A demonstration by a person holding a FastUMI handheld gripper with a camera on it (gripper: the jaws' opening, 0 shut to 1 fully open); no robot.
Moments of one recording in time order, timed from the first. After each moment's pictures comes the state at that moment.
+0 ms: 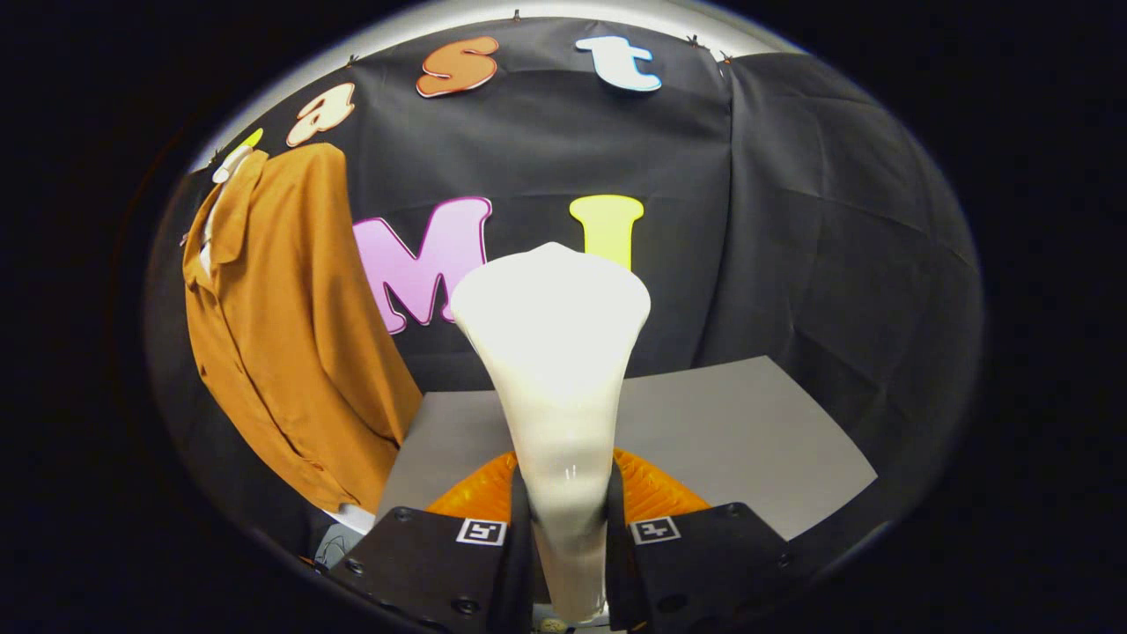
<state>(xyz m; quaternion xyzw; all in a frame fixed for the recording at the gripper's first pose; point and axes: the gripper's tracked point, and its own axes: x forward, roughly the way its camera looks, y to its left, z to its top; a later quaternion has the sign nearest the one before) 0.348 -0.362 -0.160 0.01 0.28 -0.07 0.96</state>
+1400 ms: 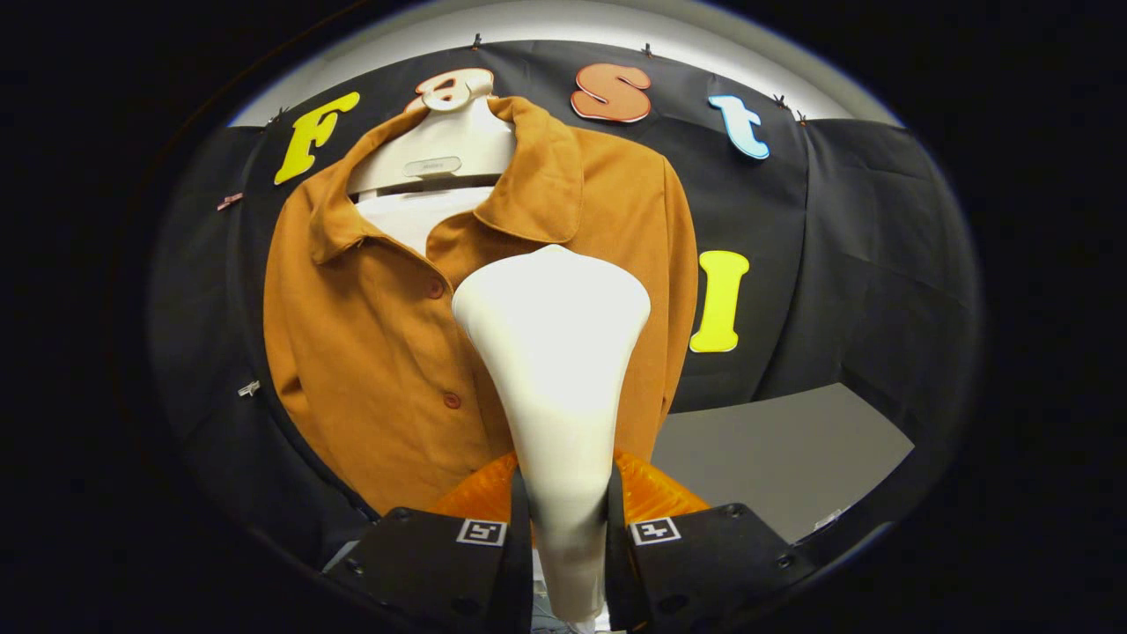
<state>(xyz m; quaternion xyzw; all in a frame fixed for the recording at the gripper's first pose) 0.363 -0.081 -0.151 -0.02 0.24 -0.05 0.97</state>
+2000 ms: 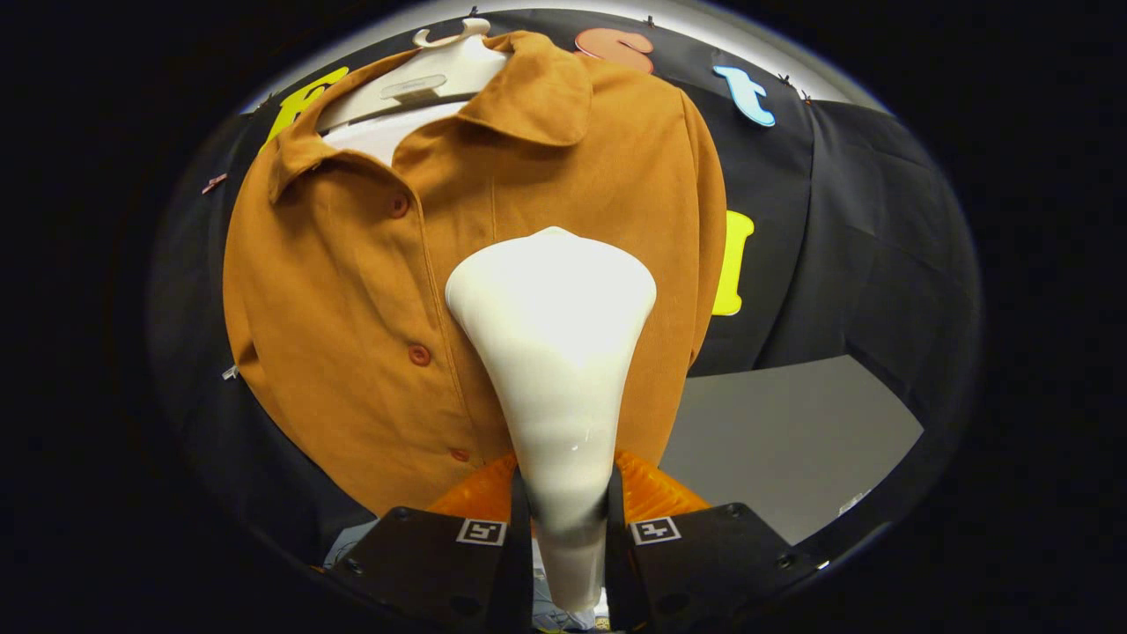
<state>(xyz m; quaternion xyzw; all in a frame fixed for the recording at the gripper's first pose) 0.366 -0.084 -0.217 -0.03 0.31 -0.06 0.95</state>
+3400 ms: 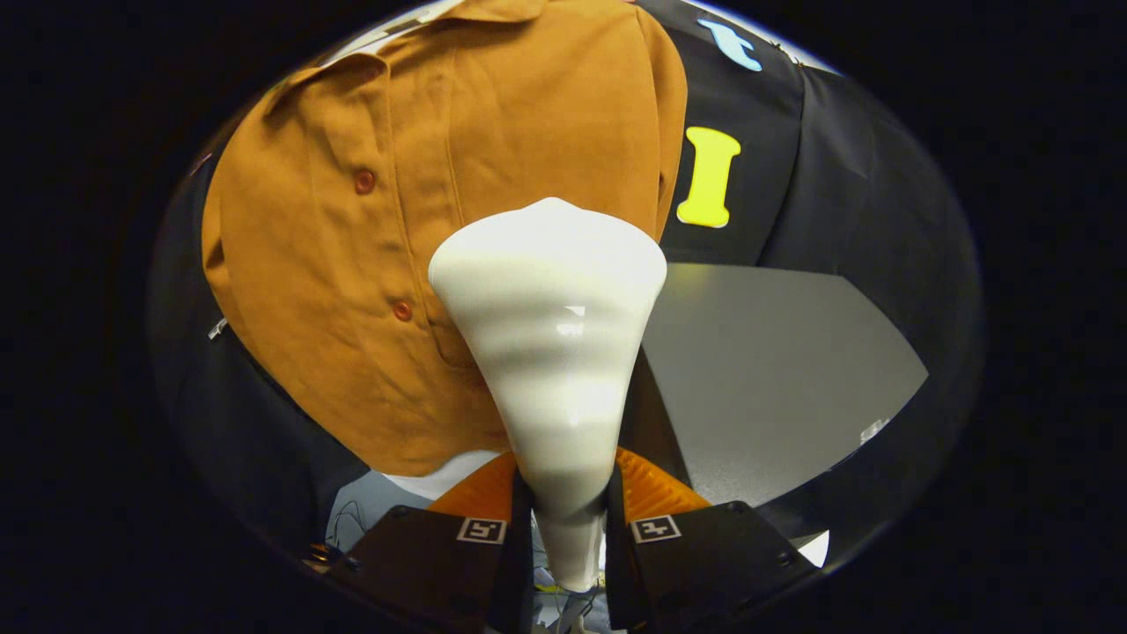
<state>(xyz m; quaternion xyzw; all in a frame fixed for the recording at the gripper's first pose) 0.305 -0.107 -0.267 -0.02 0.38 -0.08 0.92</state>
